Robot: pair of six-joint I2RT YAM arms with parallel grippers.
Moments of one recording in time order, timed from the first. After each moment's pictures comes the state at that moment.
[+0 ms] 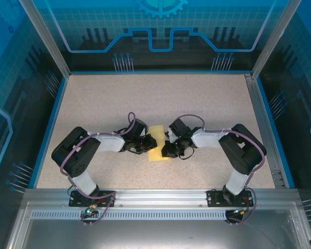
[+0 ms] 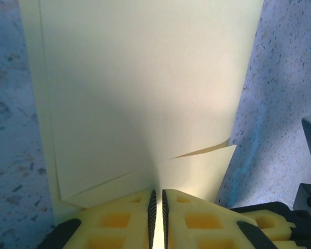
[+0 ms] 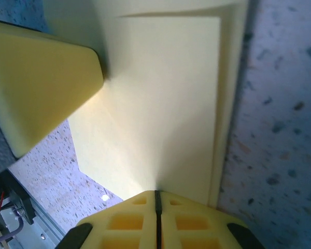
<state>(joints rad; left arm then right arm) -0.57 1.70 0.70 0.06 0.39 -0.98 0.67 1.74 0.83 -0.28 -0.53 0.69</state>
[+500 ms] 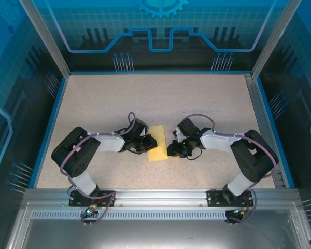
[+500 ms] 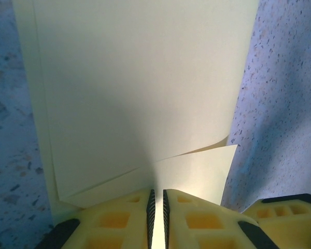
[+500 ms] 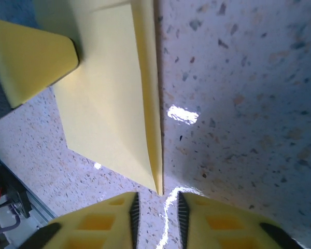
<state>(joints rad) -0.57 1.70 0.70 0.06 0.39 -0.98 0.61 1.60 0.76 -0.34 -0.50 0.65</state>
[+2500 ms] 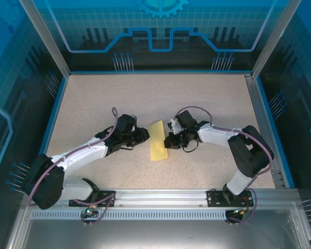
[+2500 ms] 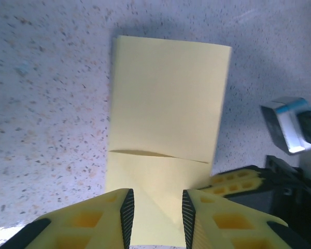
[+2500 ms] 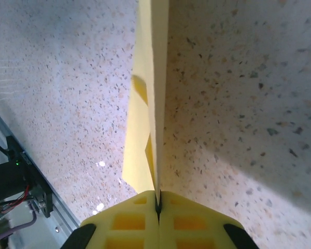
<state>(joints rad) -0.57 1.26 0.70 -0.23 0.14 -0.98 0.58 1.64 0.89 -0.36 -0.56 0.54</state>
